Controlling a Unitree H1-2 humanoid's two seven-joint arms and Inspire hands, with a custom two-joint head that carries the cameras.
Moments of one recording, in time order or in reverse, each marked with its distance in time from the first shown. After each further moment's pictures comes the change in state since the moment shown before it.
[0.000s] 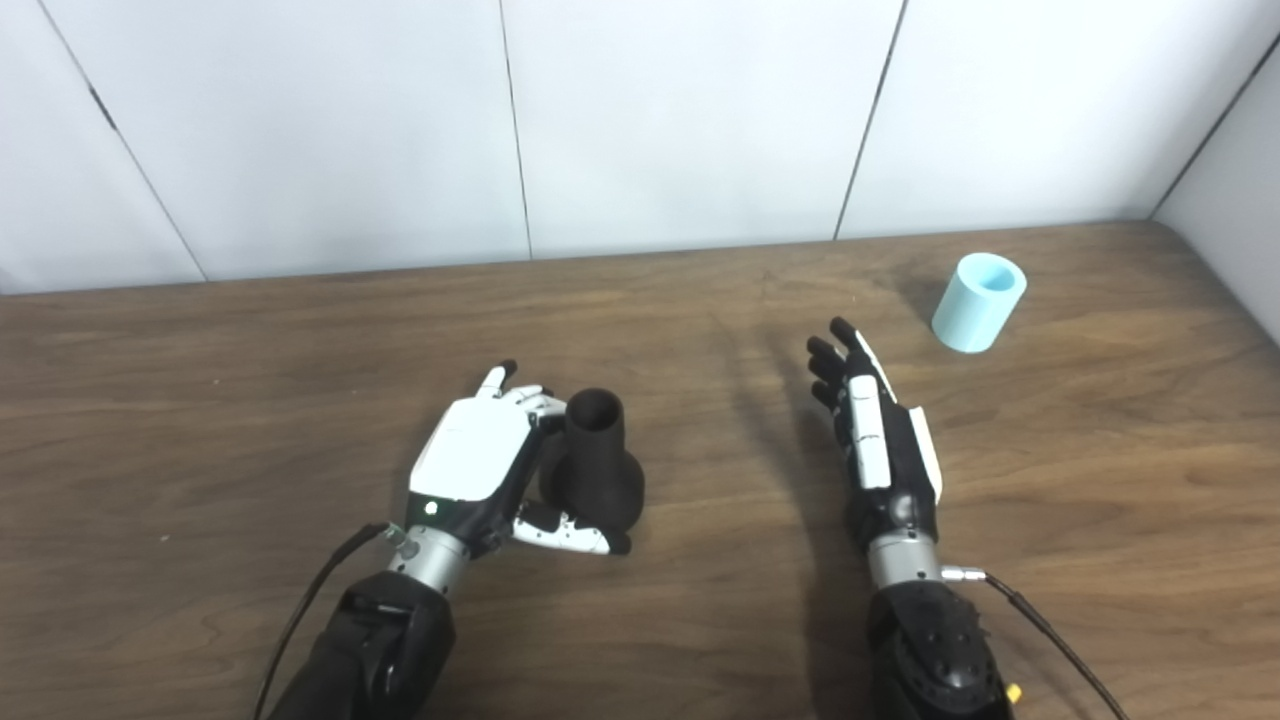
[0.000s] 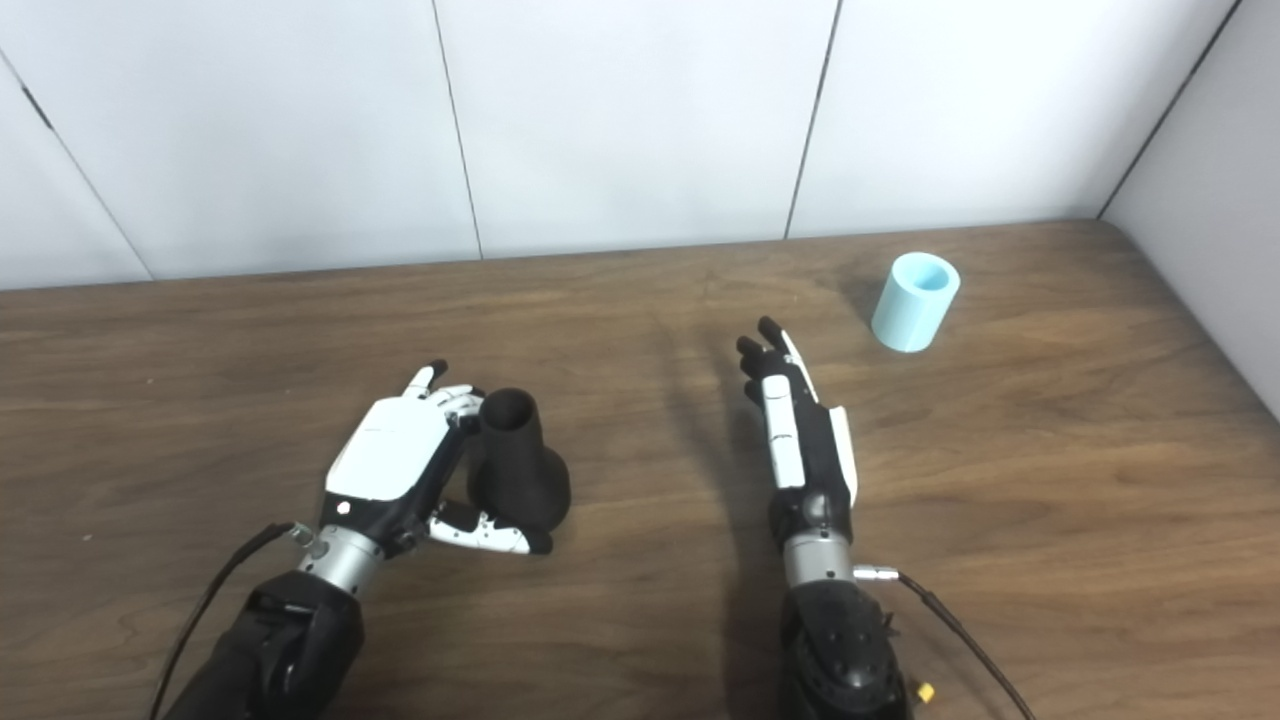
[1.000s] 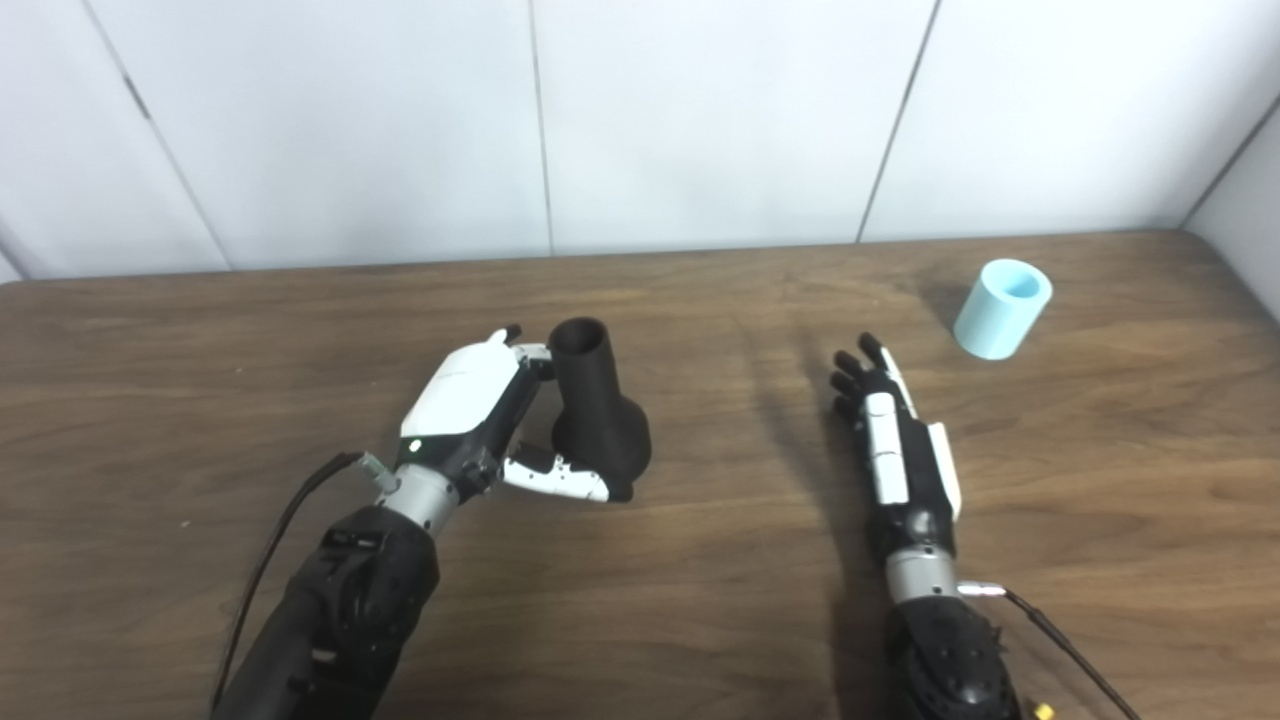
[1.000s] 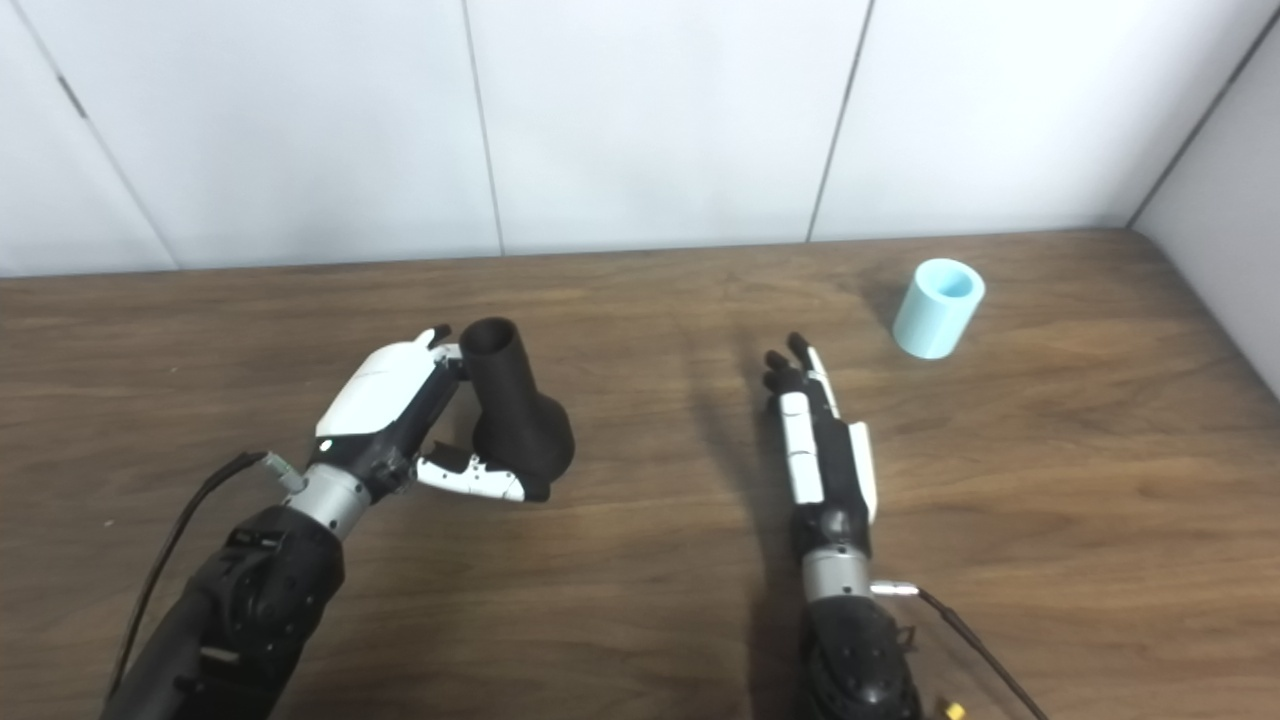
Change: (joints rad) left arm -0.049 0.028 0.089 -0.138 -0.239 0.118 -0.211; right arm 0.001 0.000 0.024 0.053 -0.037 -0.032 -0.003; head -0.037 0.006
